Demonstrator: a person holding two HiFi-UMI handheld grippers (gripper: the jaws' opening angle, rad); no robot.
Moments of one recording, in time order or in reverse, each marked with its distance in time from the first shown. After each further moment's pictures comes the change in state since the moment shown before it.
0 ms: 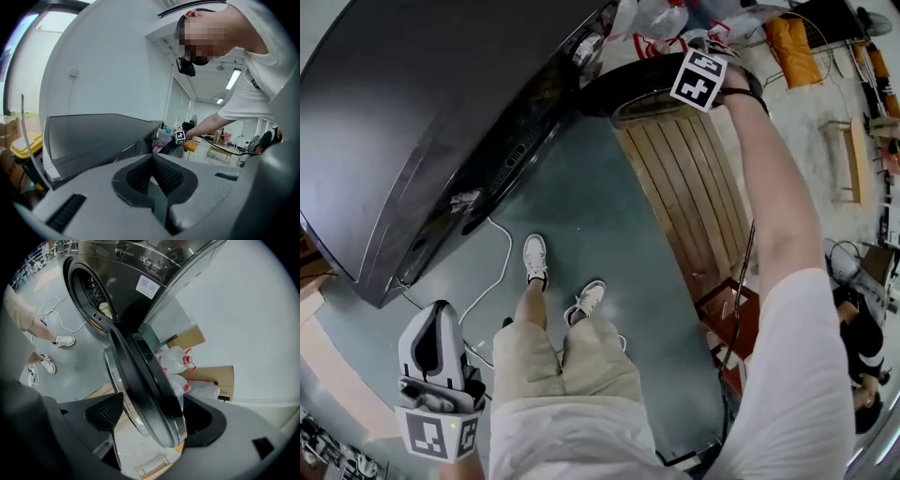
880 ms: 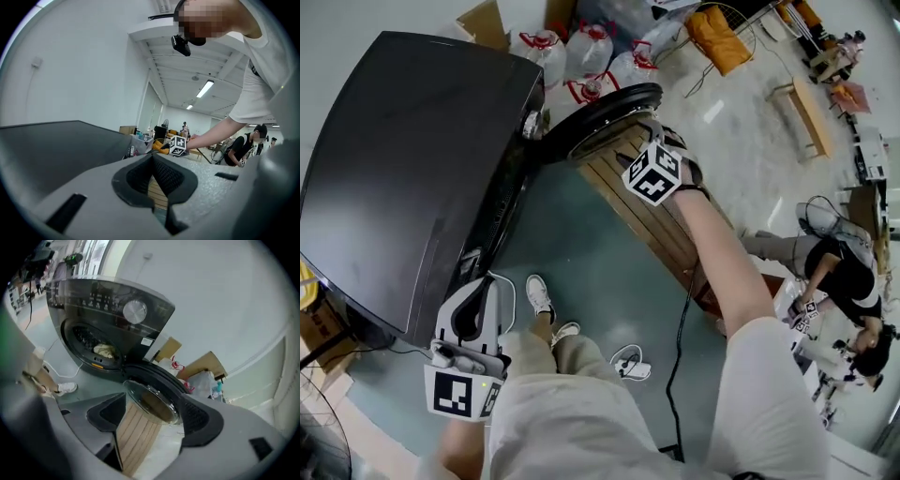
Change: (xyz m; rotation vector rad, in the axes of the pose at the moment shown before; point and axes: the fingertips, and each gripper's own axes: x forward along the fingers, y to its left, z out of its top) left arm 0.059 -0.042 0.089 0.091 -0.039 -0.382; right arm -0.152 0.064 -0.006 0.476 -0.230 -0.058
